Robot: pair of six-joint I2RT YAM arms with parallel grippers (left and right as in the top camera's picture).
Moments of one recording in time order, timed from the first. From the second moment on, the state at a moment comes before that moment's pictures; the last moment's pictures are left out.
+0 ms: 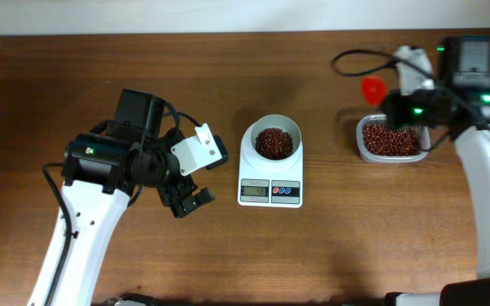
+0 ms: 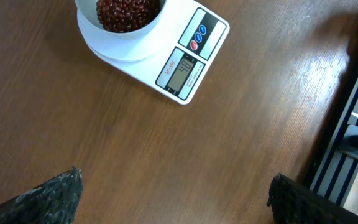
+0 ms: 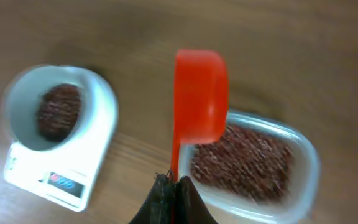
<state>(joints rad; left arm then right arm) -0.21 1.33 1.42 -1.33 0.39 0.85 -0.08 1.56 1.57 -1.04 -0.27 -0.24</state>
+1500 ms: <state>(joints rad) -0.21 1.33 1.42 -1.33 0.39 0.85 -0.15 1.79 1.48 -1.13 -0.27 -0.16</state>
